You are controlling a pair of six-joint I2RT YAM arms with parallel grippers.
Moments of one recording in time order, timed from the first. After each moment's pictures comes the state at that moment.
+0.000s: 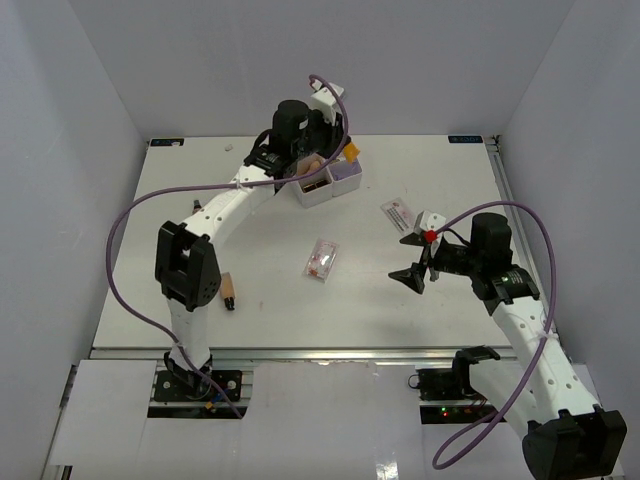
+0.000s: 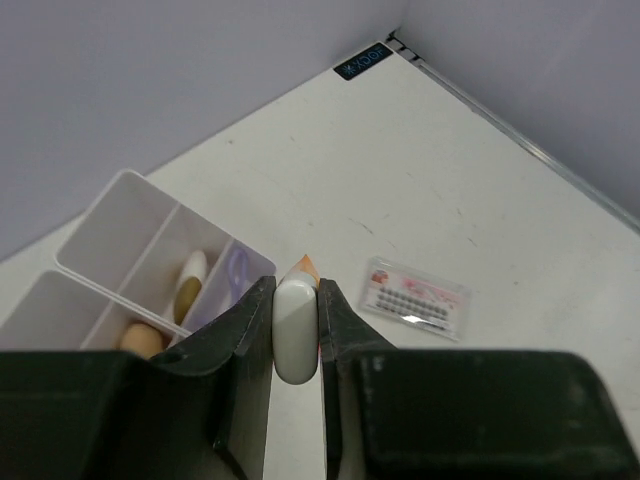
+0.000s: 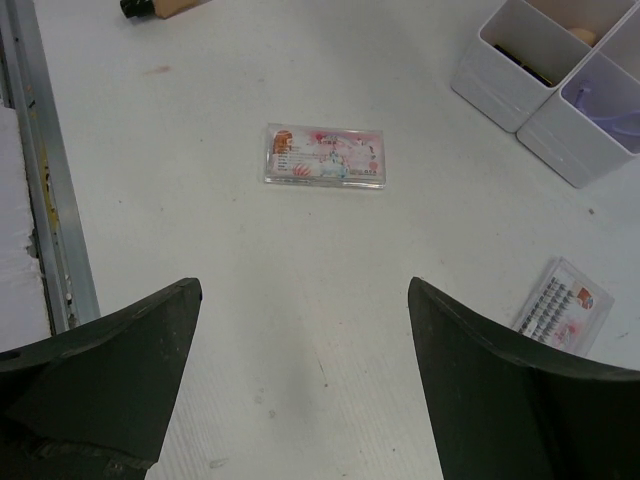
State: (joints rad) left arm -0.53 1.99 1.89 -0.08 0.25 0.00; right arm 0.19 0.82 0.71 -0.40 -0.94 -0.57
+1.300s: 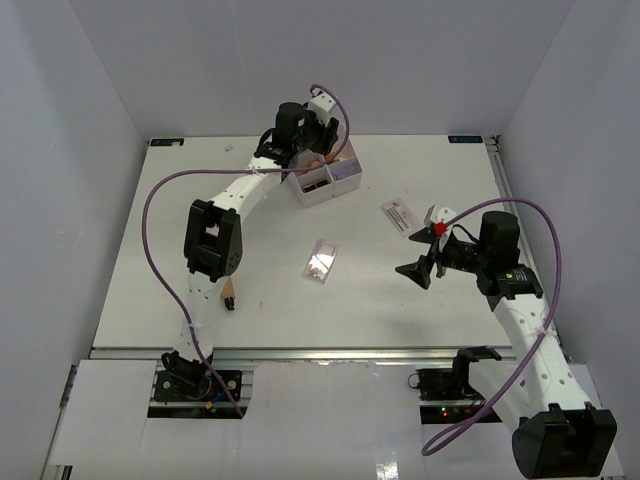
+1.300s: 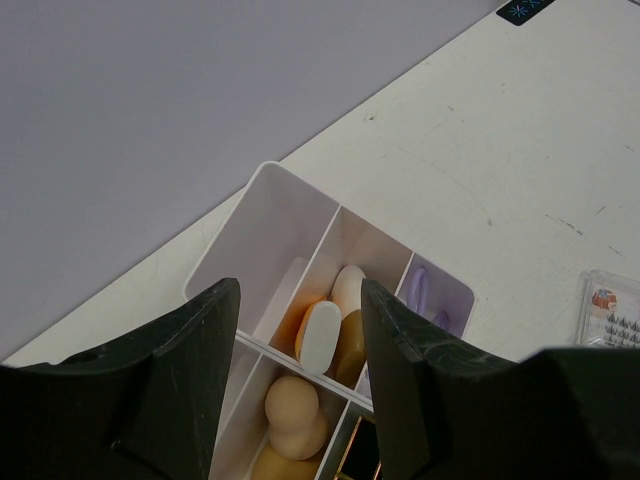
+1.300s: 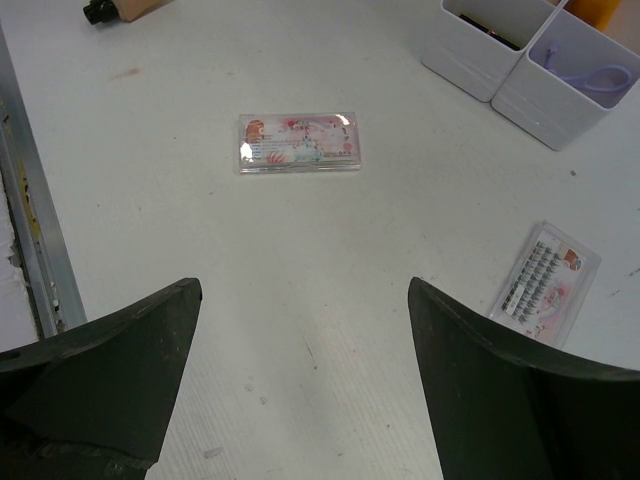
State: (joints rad) left arm -0.44 2.32 2.09 0.00 0.22 0.18; right arm 0.09 0.84 0.71 -0.40 -0.97 -0.56
